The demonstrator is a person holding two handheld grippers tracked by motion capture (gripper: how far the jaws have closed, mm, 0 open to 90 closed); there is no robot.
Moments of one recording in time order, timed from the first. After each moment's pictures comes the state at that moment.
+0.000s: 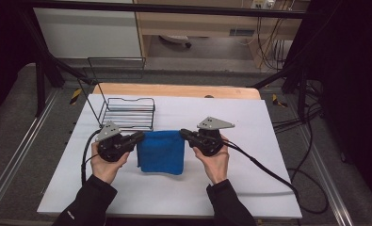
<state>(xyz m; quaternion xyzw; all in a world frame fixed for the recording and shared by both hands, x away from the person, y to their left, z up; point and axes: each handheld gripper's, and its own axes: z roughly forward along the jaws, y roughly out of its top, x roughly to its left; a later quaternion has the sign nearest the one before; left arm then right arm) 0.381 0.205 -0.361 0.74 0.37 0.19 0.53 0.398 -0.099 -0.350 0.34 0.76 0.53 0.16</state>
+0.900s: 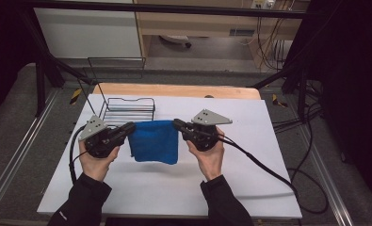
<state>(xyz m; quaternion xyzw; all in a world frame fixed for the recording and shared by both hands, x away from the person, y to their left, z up) 0.374 0.224 -0.333 0.70 0.37 0.23 0.57 0.392 -0.080 -0.314 0.30 0.74 0.57 0.20</state>
